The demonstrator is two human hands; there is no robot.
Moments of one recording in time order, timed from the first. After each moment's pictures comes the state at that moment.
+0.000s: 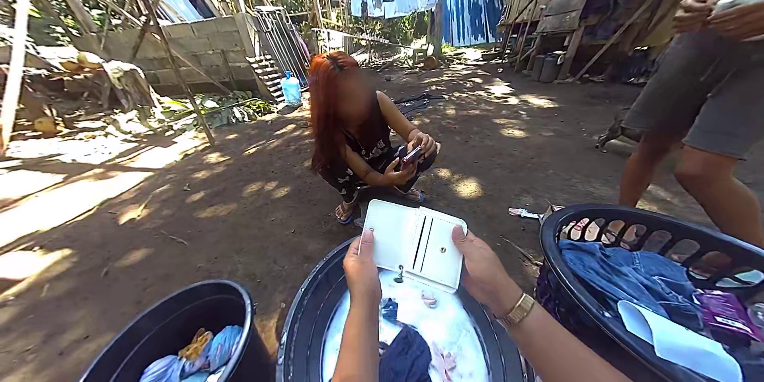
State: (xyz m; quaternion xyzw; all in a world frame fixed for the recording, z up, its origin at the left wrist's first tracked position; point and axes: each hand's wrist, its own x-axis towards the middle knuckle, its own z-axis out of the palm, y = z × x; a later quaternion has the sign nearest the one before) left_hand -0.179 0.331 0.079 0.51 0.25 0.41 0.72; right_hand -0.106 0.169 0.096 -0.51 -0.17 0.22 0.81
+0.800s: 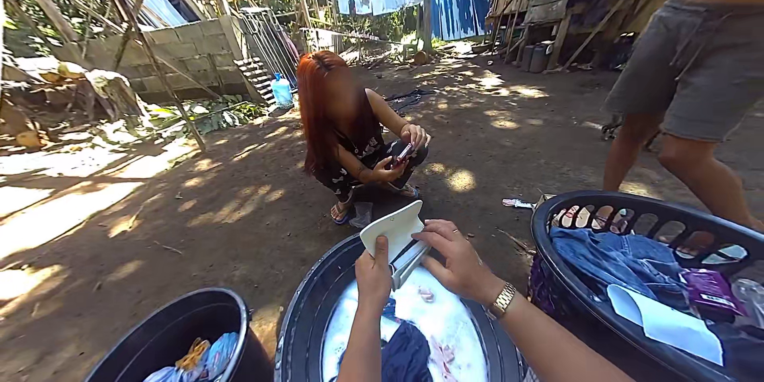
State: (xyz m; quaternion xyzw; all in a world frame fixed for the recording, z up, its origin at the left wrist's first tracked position) left_hand -0.185 0.315 0.067 0.73 0.22 0.35 0.54; right_hand -0.079 0.171 0.057 -0.69 -0.53 -0.23 0.43
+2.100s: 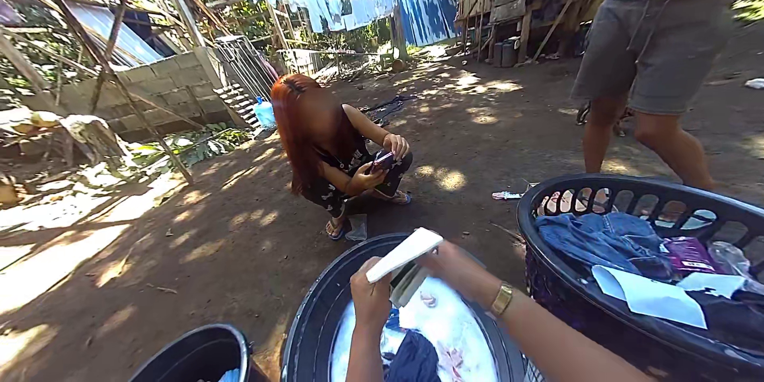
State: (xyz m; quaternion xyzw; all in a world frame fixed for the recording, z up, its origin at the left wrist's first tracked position) left_hand -0.185 0.320 0.052 0.73 -0.06 0.48 0.48; right_hand -0.107 0.158 0.105 -0.67 -0.23 0.26 0.66
